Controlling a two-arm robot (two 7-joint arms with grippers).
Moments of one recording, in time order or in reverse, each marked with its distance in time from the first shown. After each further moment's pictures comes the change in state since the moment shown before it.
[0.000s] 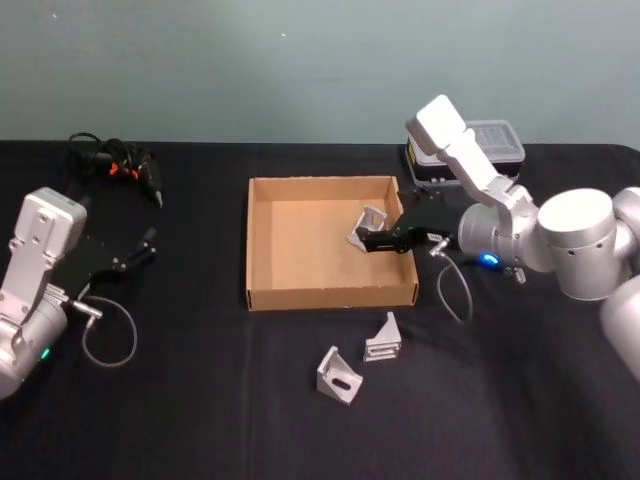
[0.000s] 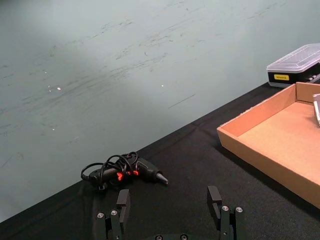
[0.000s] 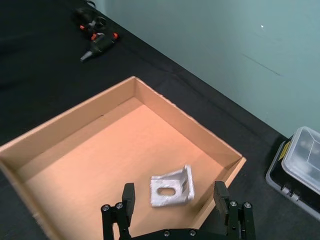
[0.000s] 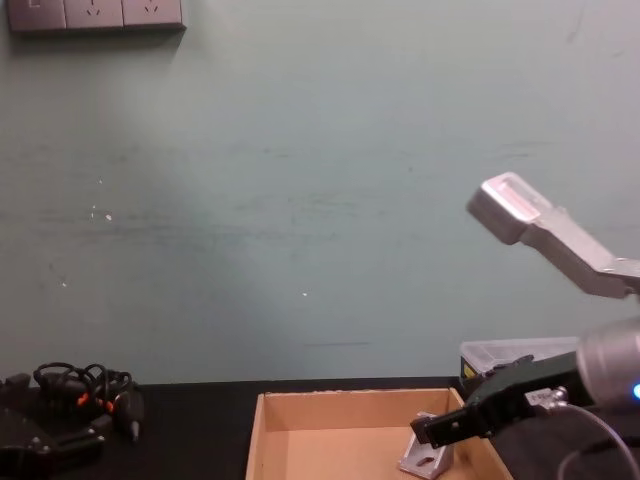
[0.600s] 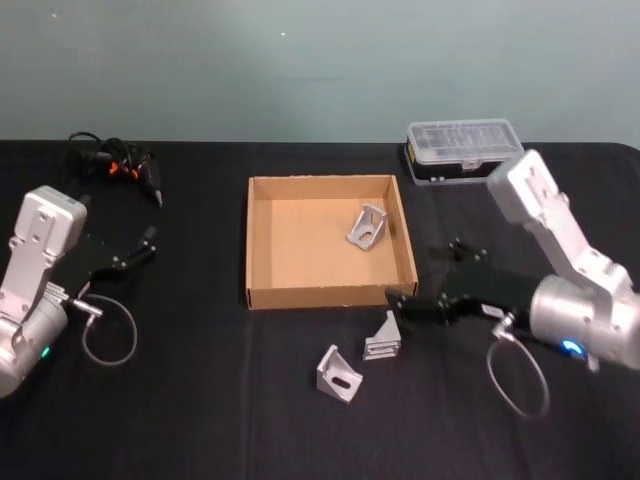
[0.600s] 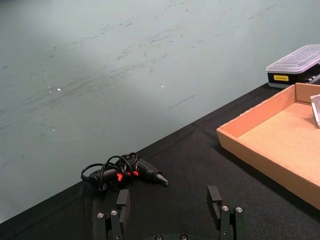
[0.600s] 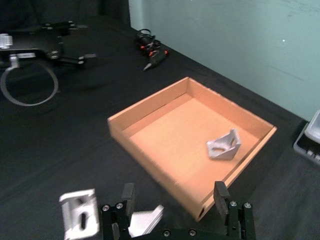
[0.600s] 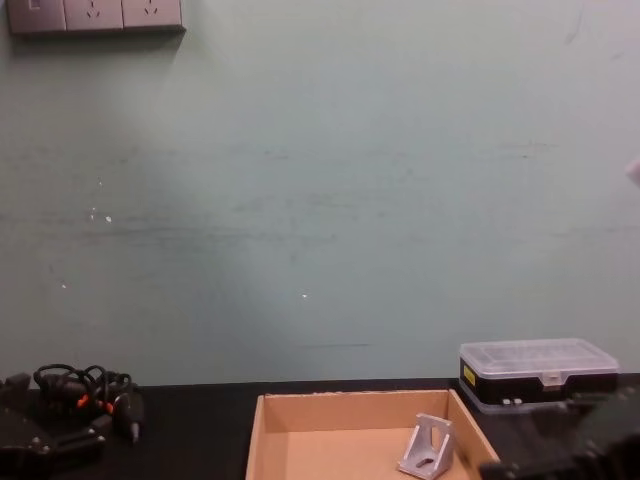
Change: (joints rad) left arm 0.000 0.000 0.000 0.000 0.000 0.000 0.000; right arm -0.382 0.235 0.136 -0.517 0.172 0.022 0.024
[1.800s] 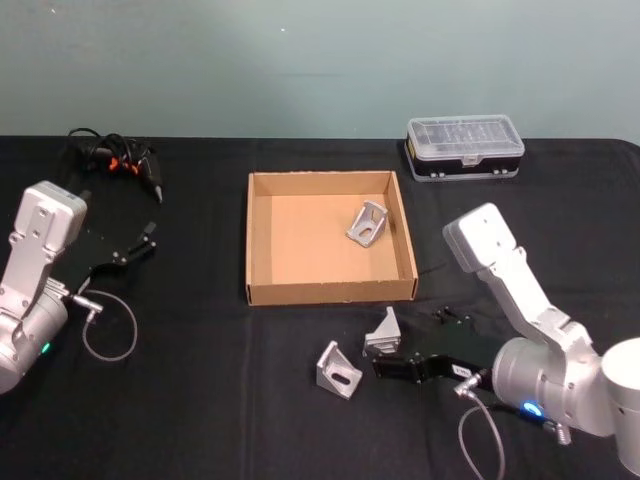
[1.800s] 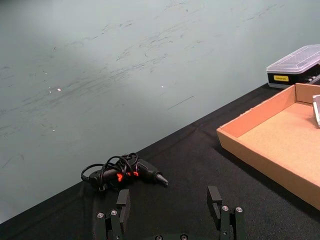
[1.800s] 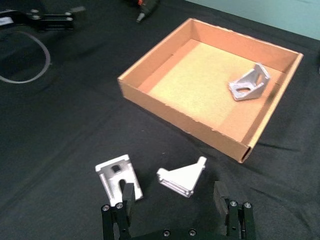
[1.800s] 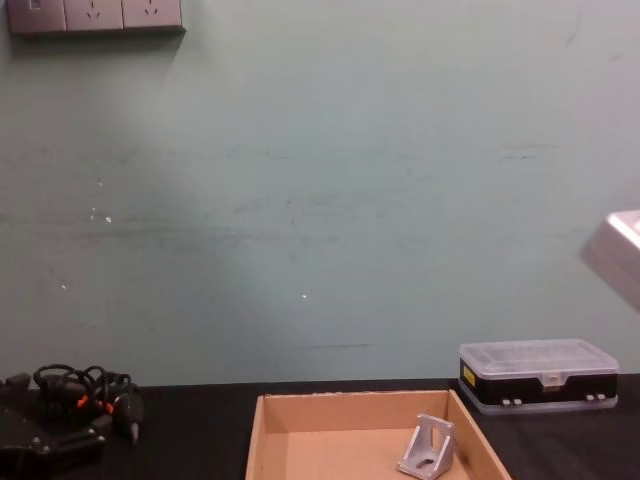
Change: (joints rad) left arm 0.000 0.000 0.000 0.000 0.000 0.000 0.000; right arm -0.182 -0.051 -0.018 -0.213 0.044 0.287 -0.266
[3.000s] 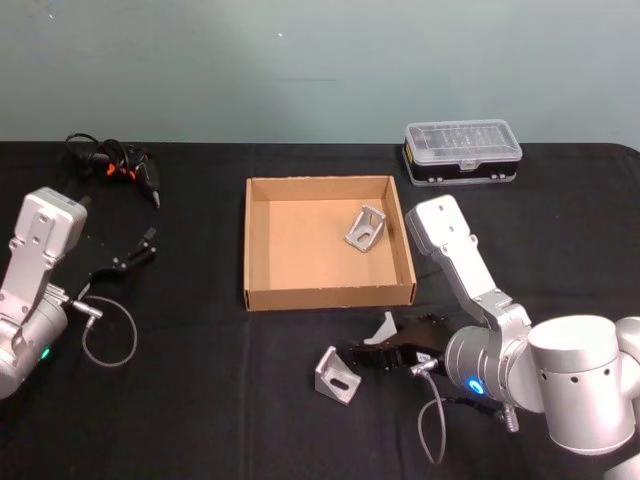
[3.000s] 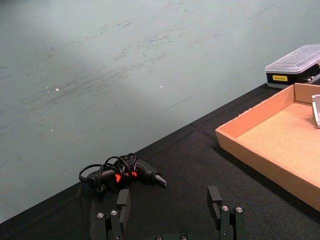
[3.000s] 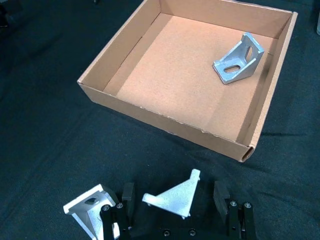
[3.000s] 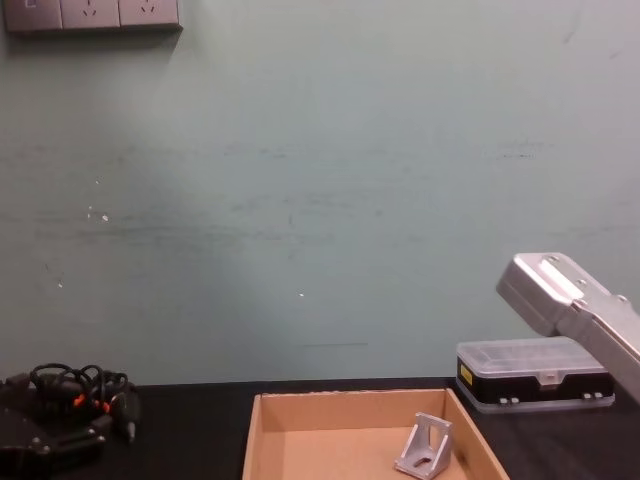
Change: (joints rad) left arm 0.000 0.000 0.000 0.000 0.000 0.000 0.000; right arm 0.085 -0.231 0.012 0.133 -0.081 0.191 -0.106
